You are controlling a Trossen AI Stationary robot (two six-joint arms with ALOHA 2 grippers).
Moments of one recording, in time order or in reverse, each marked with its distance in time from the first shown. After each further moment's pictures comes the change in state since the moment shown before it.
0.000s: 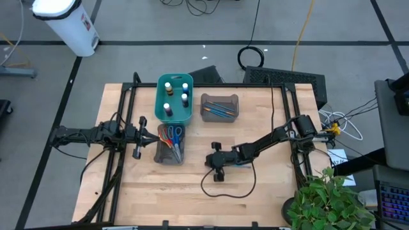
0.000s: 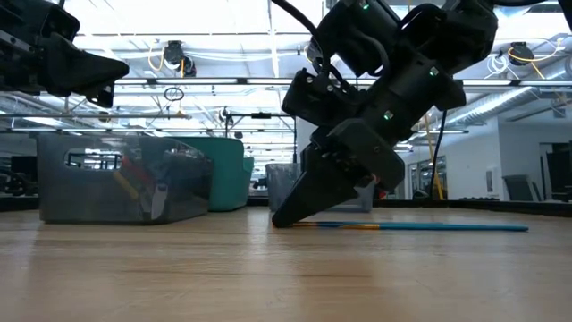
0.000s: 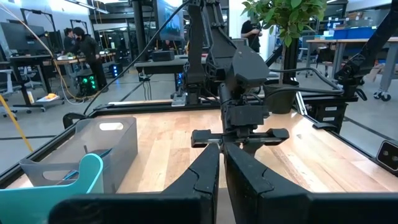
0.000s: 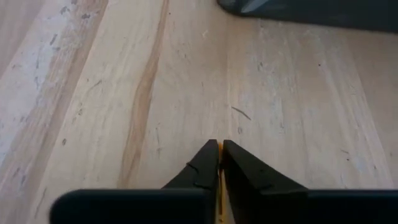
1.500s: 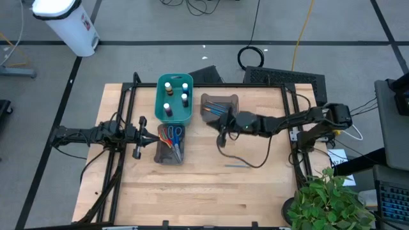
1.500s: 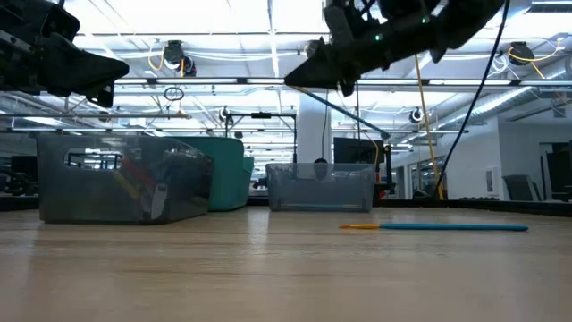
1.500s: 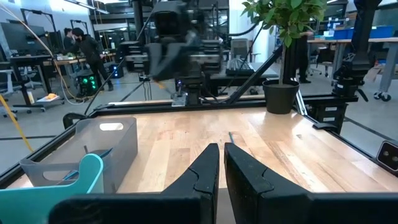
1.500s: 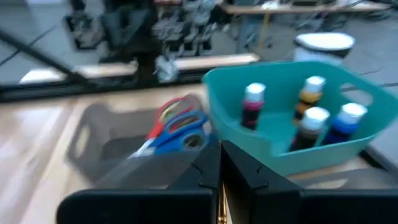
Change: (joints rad) left arm 0.000 0.000 0.000 0.000 0.000 0.000; right arm -0.260 -0.473 -0.169 0.231 0.002 -0.024
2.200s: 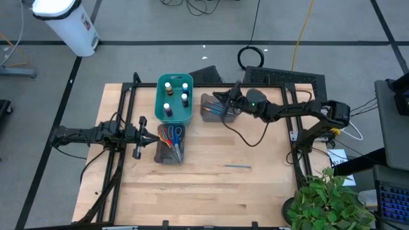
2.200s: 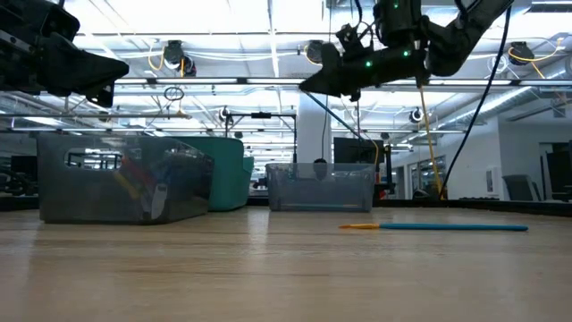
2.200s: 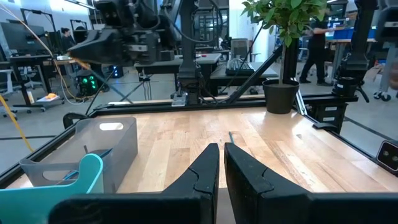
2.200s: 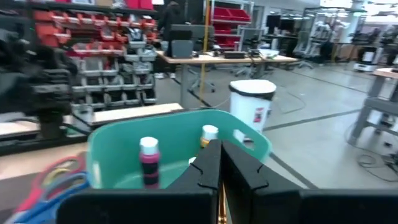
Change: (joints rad) left arm 0.000 0.000 0.000 0.000 0.000 0.000; right arm -0.310 0.010 -0.057 0.301 -0.079 -0.094
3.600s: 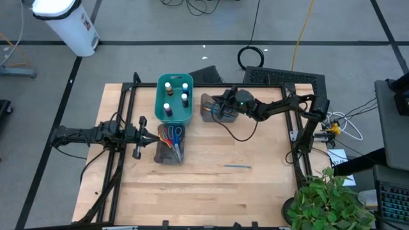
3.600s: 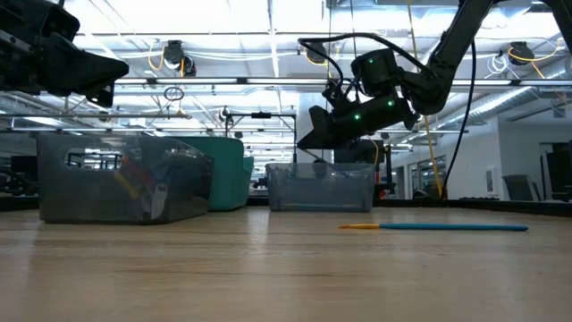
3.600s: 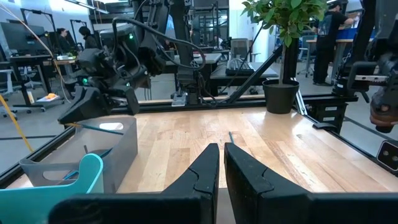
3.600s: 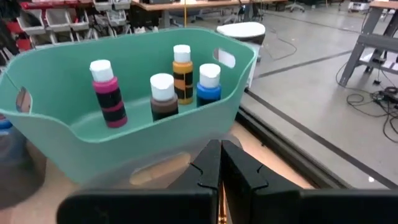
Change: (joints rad) left arm 0.000 0.000 0.000 0.000 0.000 0.000; right arm -0.091 0.262 0.001 0.058 -0.021 0.072
